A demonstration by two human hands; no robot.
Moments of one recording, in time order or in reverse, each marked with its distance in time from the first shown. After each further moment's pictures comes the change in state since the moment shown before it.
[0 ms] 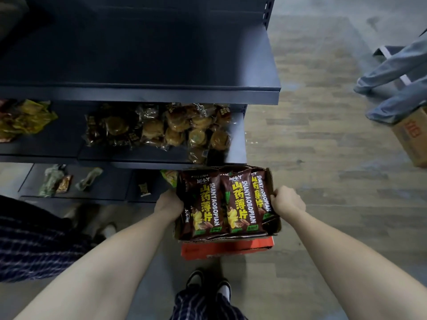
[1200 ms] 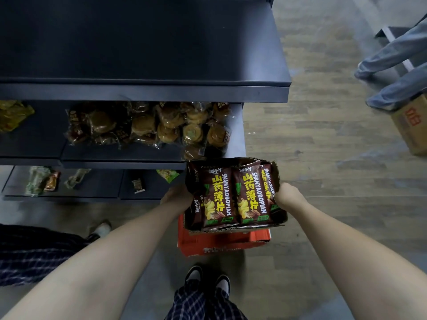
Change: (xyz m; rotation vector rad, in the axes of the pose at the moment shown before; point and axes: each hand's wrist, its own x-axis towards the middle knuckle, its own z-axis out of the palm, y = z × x) left_hand 0.033 0.040 0.002 -0.030 -0.220 0.044; right_hand 0.046 -0.006 0.003 0.086 -0.206 0.037
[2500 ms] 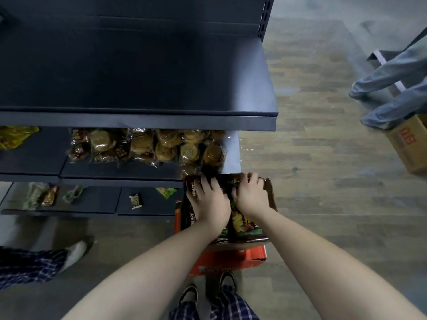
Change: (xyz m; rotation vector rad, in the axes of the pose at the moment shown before) left_hand -0.031 0.097 0.042 0.340 0.468 0.236; right_hand -0.019 -0.086 -0.001 -0.156 0.336 -0.420
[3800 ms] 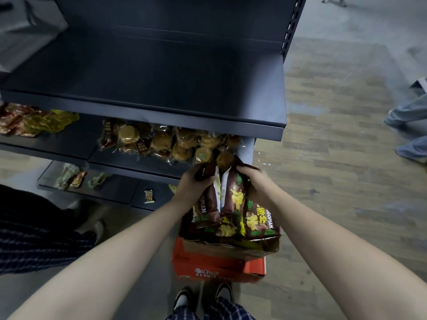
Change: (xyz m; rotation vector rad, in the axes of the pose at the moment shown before) left_hand 0.014 -0.041 -0.060 -1.041 0.011 -0.037; right_hand 0.030 -0.008 -0.060 1.493 -0.471 0.333
